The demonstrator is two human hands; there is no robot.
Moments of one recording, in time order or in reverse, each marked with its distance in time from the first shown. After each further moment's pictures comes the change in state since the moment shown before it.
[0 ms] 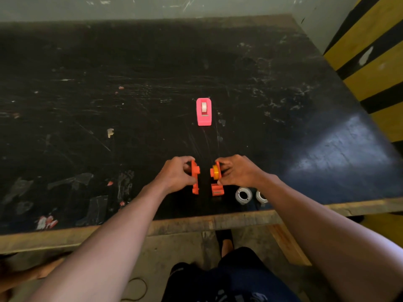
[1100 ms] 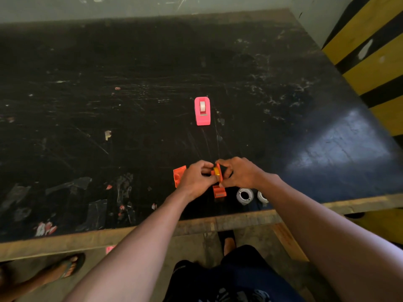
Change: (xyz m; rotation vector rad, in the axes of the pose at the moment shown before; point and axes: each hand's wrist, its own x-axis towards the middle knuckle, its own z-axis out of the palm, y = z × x) left_hand 0.011 0.013 0.054 -0.250 0.027 0.042; right_hand 0.008 0.008 -0.002 -0.270 -0.046 0.014
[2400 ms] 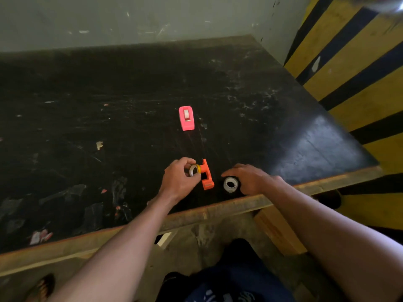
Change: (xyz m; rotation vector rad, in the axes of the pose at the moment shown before) left_hand -0.062 0.005 -0.020 0.200 0.161 0.280; right_hand -0.080 0.014 0.013 -0.389 0.047 0.165
